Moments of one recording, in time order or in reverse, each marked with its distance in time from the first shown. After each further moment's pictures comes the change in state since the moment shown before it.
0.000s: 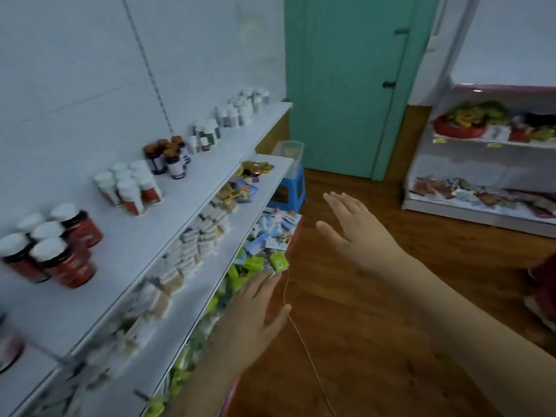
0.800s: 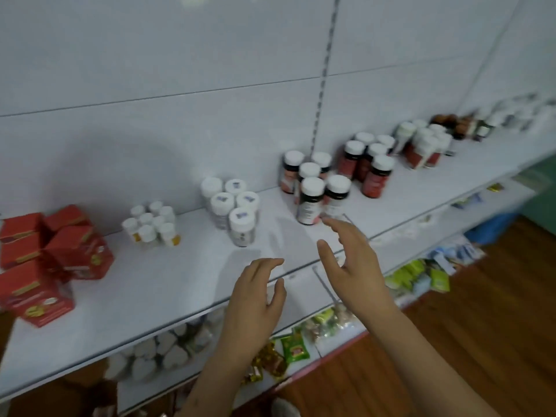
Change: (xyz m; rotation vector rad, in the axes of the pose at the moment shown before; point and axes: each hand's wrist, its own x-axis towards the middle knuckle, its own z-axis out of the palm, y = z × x) left_hand -0.422 -0.194 -0.171 -0.121 0.692 -0.633; right_hand -0.160 -0.507 0.173 0.649 -0.183 -0.485
